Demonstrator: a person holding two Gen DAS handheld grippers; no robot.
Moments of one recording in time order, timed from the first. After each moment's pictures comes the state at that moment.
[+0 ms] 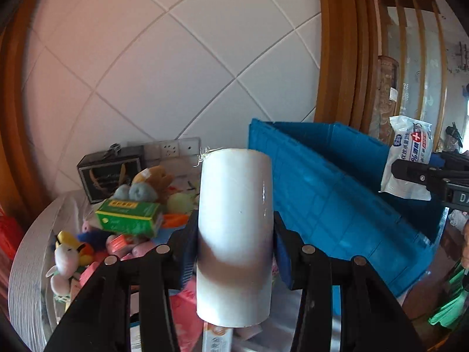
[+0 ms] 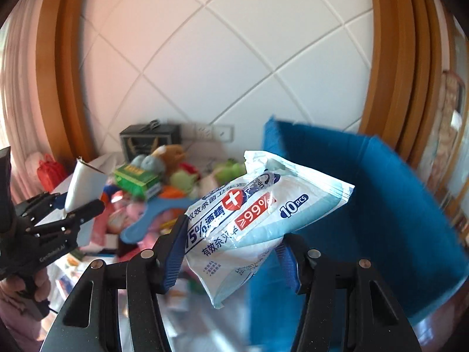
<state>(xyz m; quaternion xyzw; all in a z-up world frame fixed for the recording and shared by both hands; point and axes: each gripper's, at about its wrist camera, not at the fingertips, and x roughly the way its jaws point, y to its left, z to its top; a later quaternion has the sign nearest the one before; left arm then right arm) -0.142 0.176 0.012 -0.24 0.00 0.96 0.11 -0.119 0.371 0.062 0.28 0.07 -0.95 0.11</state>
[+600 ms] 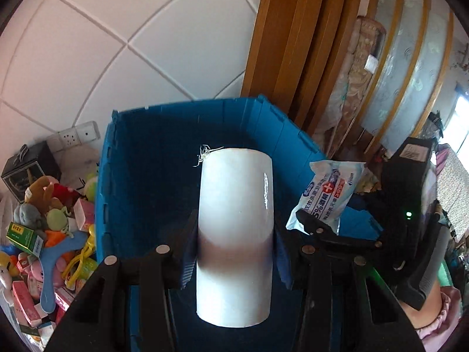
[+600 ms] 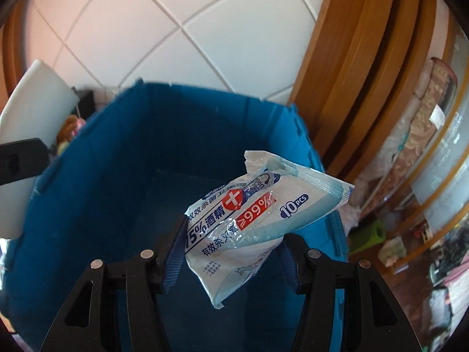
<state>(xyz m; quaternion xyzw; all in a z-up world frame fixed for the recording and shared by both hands) -0.292 0.491 0.077 -0.41 -0.01 0.90 0.16 -0.284 0.601 0.047 0.39 0.13 -0.91 0.04</state>
